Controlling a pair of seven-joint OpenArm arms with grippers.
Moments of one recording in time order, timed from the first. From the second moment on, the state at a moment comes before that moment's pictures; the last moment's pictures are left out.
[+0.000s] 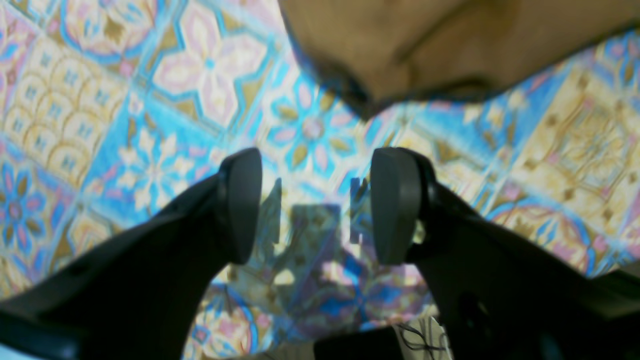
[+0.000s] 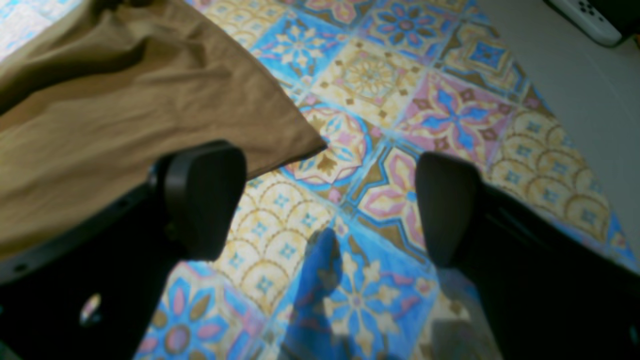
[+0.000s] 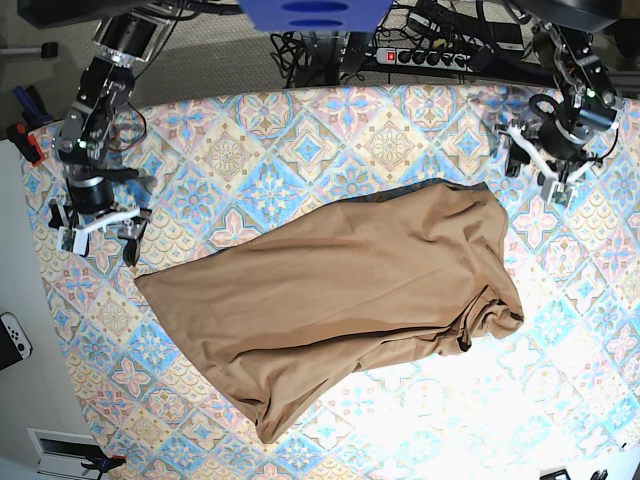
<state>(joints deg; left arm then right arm) 21.2 -12.7 -35.8 113.5 -27.7 -38.8 63.9 -9.1 9.4 29.4 95.8 15.5 19.5 -27.5</state>
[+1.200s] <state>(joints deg) 2.1 -6.8 -25.2 91.3 -17.5 -40.6 64.0 -12.9 9.2 29.3 96.9 15.5 19.5 -27.2</state>
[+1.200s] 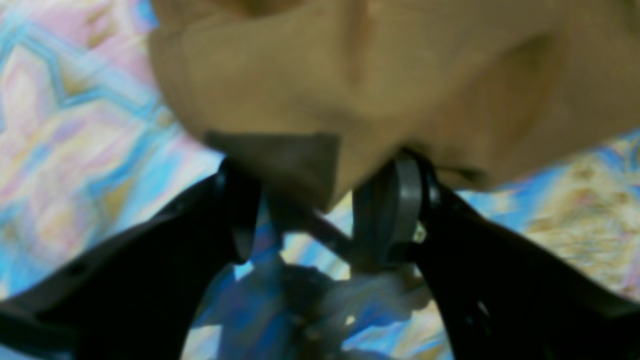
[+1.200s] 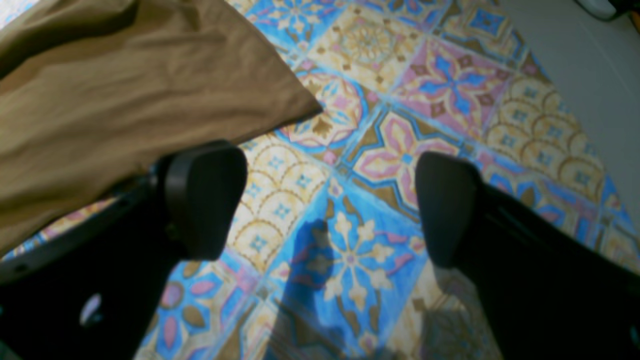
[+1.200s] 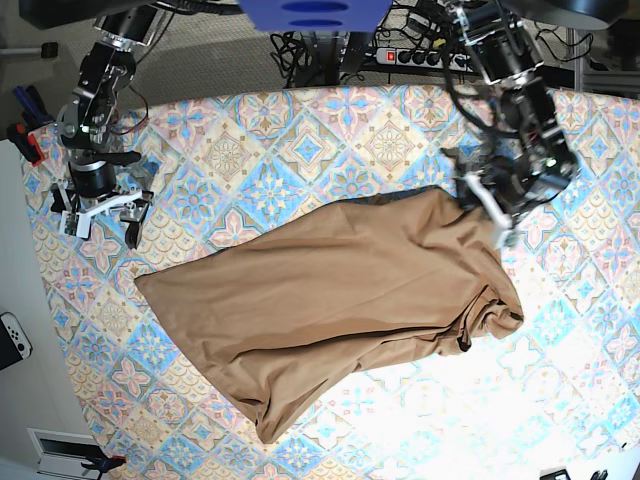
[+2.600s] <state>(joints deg) -26.0 -1.6 -27.9 82.4 -20.8 -40.8 75.3 -14.4 8.3 27.6 96.5 15.3 19.5 -27.4</state>
